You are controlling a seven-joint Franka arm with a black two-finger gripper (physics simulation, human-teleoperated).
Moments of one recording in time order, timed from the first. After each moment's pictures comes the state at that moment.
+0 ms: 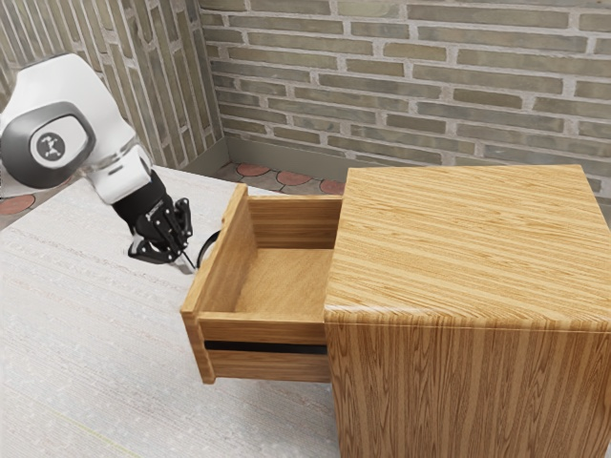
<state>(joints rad) -0.44 -0.44 0.37 -2.33 -0.19 2.03 1.42</state>
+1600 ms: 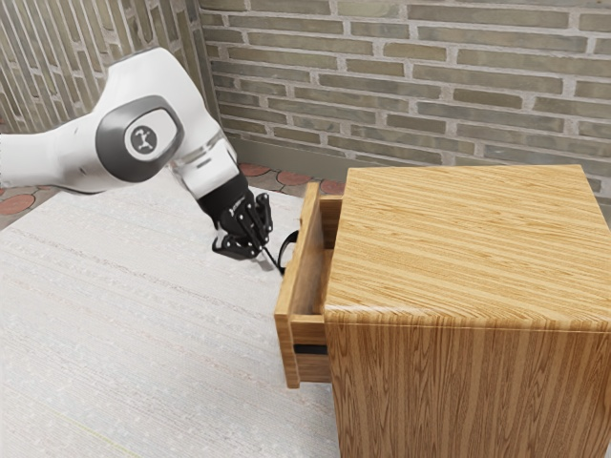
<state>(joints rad) -0.48 -0.20 0.25 -2.14 -0.35 2.09 1.40</state>
